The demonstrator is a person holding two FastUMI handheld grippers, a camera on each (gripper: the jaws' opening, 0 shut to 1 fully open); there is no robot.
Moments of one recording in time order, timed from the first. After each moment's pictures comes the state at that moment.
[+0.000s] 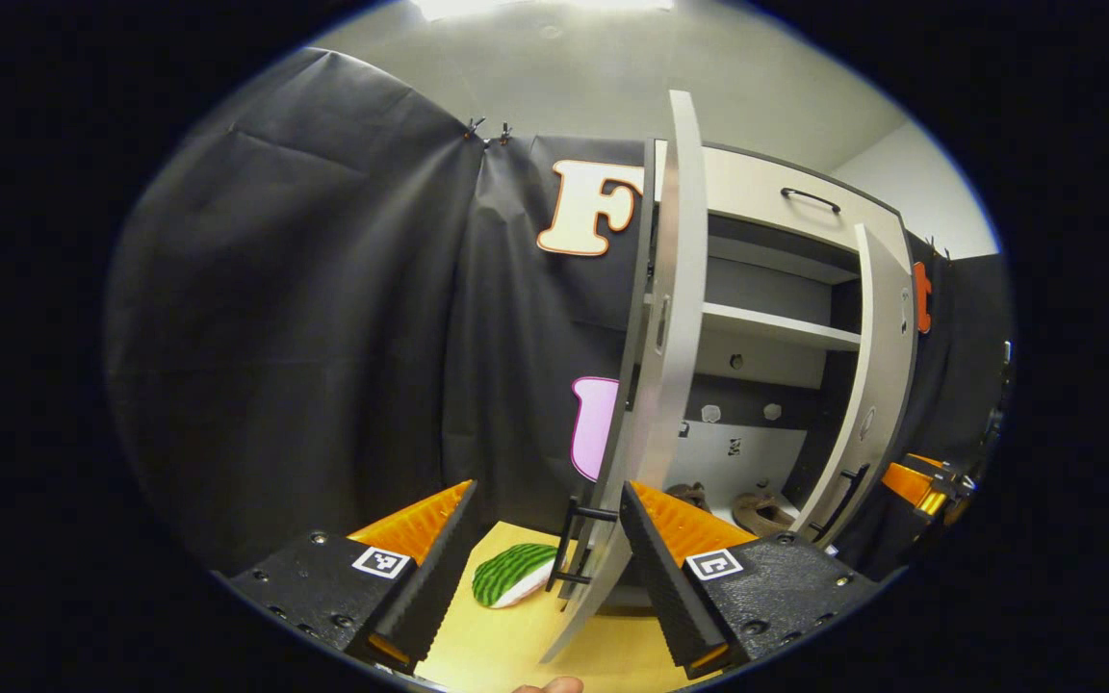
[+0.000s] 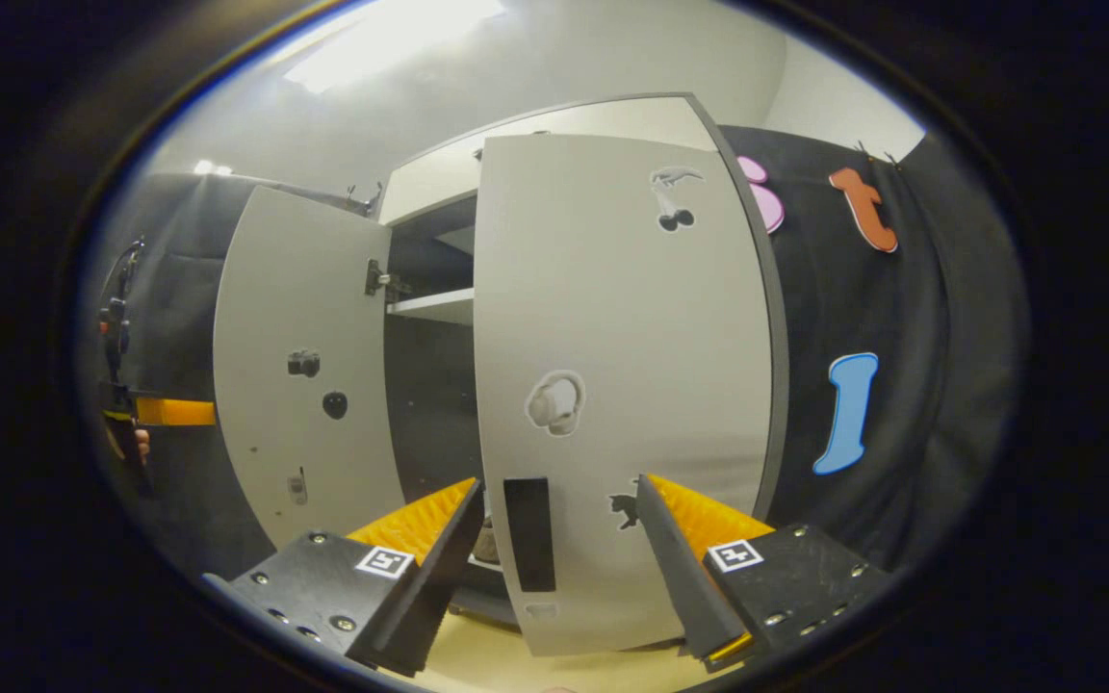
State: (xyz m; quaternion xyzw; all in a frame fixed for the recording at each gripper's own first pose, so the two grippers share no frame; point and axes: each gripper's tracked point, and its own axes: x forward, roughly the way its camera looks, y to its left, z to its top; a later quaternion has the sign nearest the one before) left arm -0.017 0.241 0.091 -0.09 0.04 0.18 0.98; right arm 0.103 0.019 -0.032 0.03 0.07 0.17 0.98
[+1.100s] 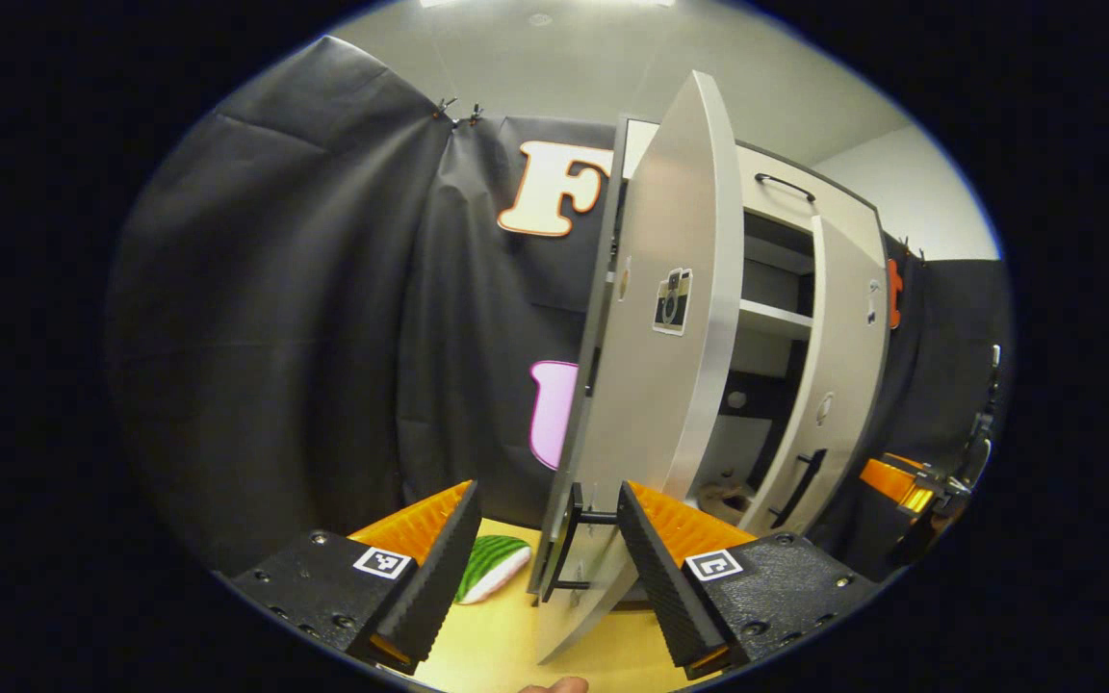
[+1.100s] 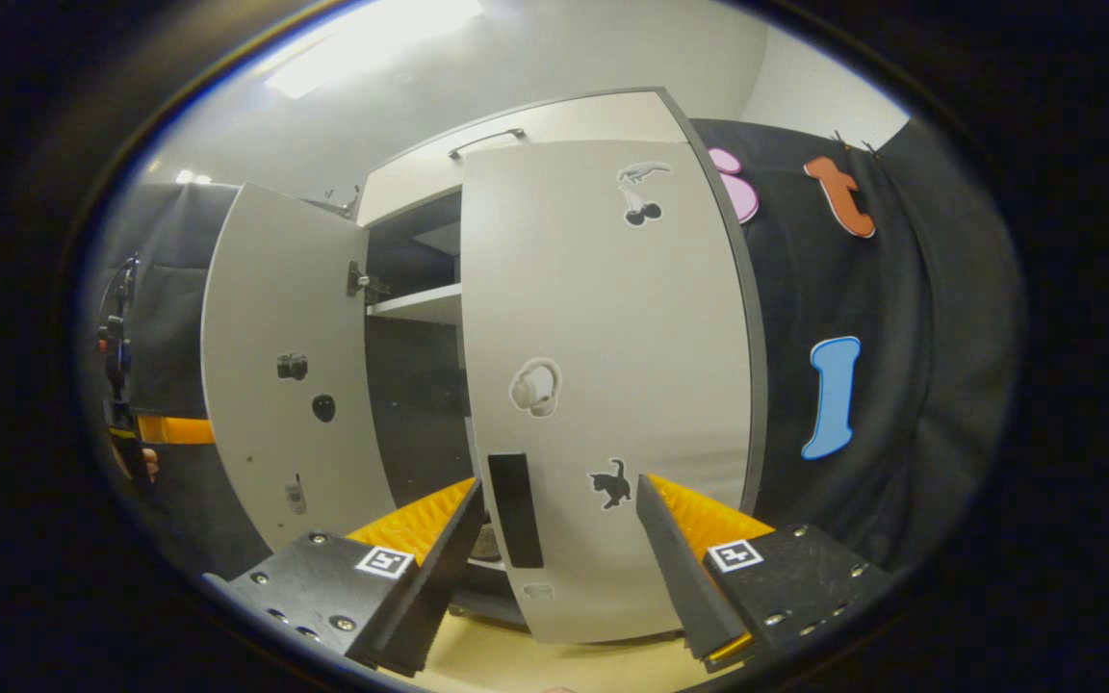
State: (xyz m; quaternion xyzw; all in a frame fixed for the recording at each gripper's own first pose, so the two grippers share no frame) left arm 0.012 0.195 0.078 -0.11 0.06 0.09 0.99; right arm 0.103 0.012 -0.041 0.05 0.08 0.15 0.98
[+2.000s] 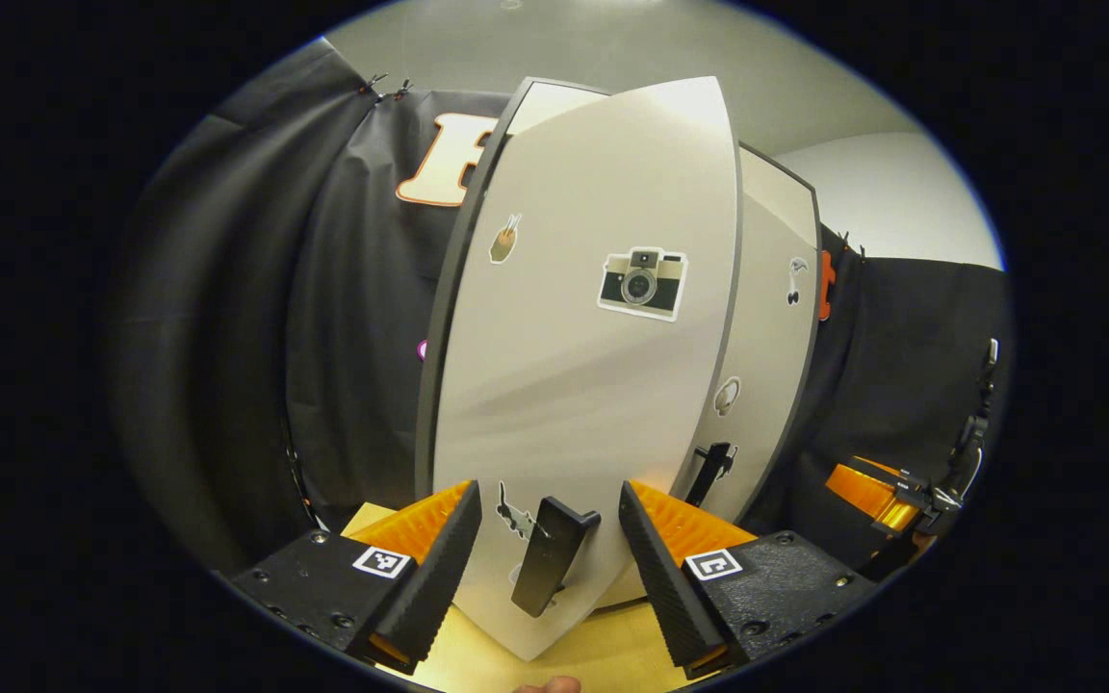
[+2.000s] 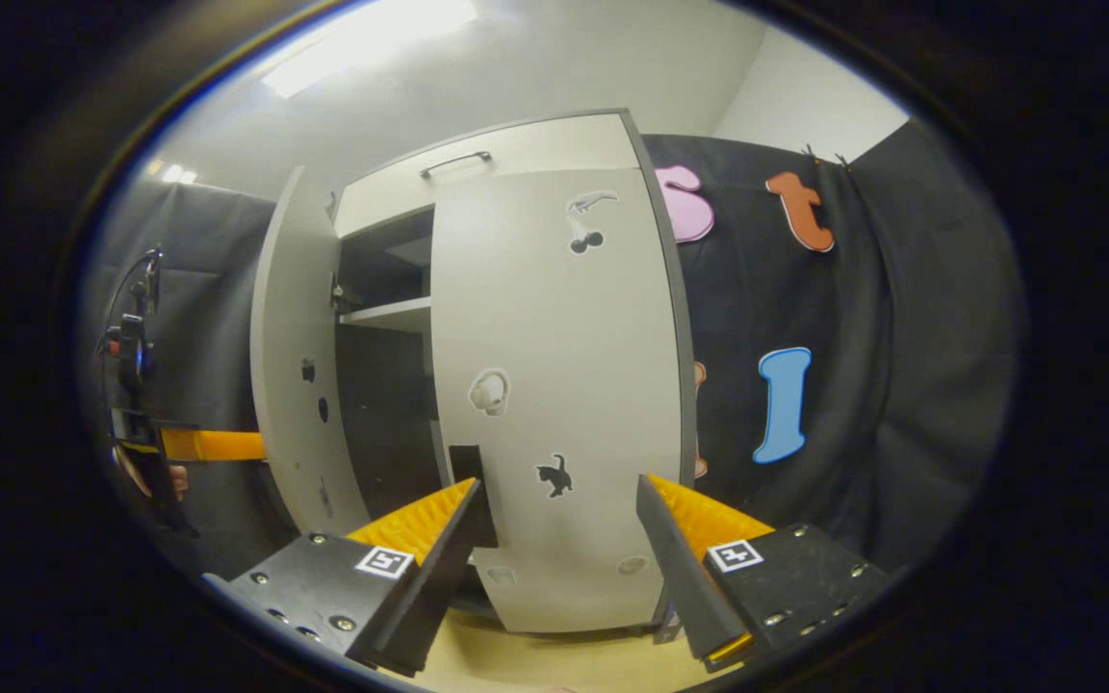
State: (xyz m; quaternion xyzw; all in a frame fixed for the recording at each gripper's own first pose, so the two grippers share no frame) left arm 0.071 0.096 0.067 -0.12 0.07 -0.01 0.99; right arm 0.075 -0.041 -0.030 0.04 0.07 0.10 0.99
